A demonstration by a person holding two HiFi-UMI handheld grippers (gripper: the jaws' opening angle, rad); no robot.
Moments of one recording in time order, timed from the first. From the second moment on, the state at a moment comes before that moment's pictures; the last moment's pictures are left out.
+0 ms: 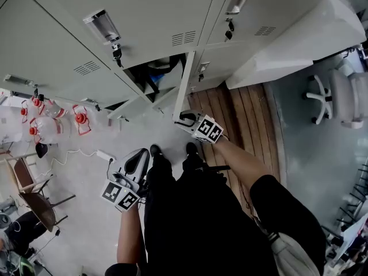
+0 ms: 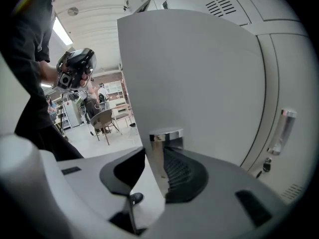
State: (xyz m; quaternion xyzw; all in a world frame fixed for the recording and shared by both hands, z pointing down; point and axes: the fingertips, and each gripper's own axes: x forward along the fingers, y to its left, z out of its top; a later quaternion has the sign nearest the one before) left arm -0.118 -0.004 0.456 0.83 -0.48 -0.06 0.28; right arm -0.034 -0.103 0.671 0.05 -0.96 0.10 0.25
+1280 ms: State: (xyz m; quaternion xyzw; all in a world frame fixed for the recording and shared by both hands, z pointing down) left arm -0.036 0.001 0.453 0.82 -0.50 -0.05 0.28; right arm 0.047 -0.105 0.670 0.02 -0.97 0.10 0.24
